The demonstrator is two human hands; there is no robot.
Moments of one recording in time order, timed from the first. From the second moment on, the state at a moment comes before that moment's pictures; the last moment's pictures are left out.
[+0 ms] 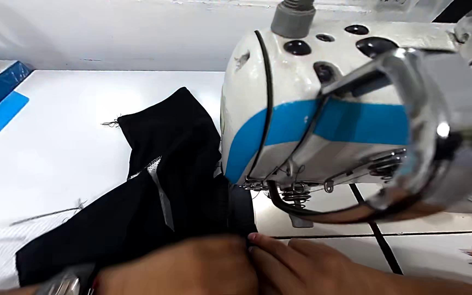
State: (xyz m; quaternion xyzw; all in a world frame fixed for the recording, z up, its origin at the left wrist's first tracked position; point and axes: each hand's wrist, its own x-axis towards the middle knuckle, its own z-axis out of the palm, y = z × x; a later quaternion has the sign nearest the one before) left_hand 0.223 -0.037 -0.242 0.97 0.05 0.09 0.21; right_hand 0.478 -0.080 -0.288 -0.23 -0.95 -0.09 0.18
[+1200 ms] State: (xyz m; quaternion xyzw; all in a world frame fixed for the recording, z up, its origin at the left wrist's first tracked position) left_hand 0.204 -0.007 -0.304 0.98 0.14 0.15 0.07; right_hand 0.522 -0.020 -0.281 -0.18 -0.97 0.07 0.15
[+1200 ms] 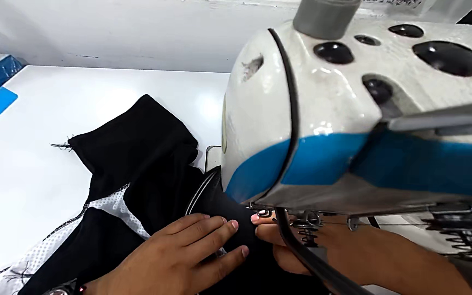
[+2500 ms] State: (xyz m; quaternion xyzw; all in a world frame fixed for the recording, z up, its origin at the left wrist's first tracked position) left_hand 0.218 0.068 -0.293 0.97 0.11 0.18 0.11; right_hand 0.522 -0.010 -0.301 -0.33 -0.92 0.18 0.11
